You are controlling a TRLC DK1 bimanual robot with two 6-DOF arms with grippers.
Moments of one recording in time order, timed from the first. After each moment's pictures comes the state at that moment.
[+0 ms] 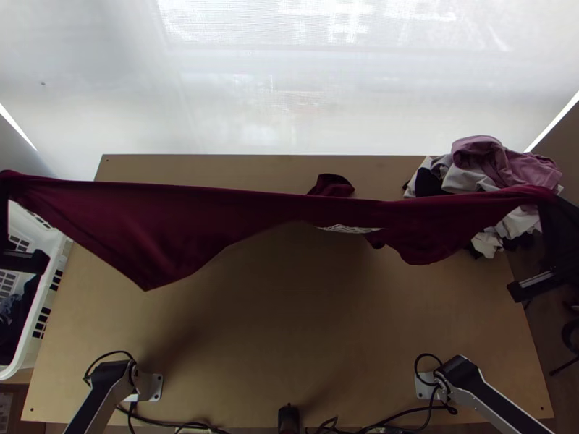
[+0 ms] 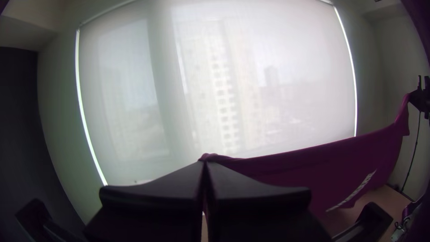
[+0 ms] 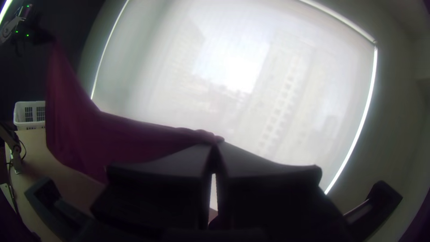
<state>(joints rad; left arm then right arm) 0.14 0.77 1.68 -0.83 0.15 0.18 0.52 0.73 1.59 -0.74 0.20 -0.39</state>
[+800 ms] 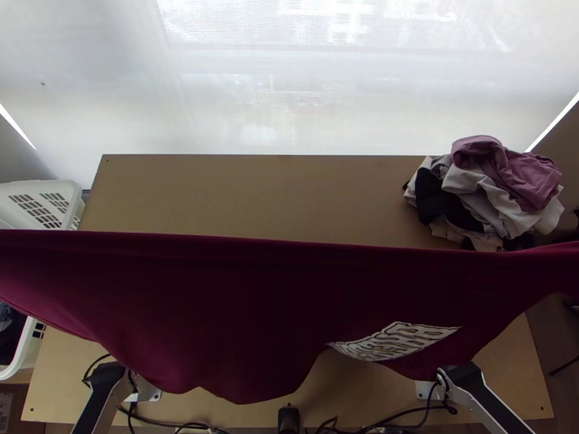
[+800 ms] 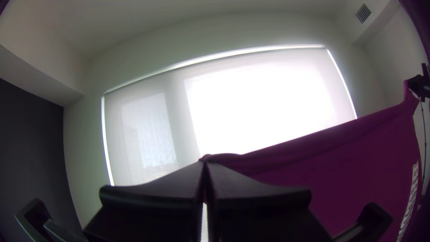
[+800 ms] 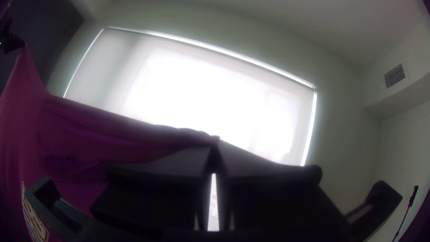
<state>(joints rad) 0.21 0.71 1.99 -0.81 0.17 0.18 0.37 0.68 1.85 -0.65 0.20 -0.47</state>
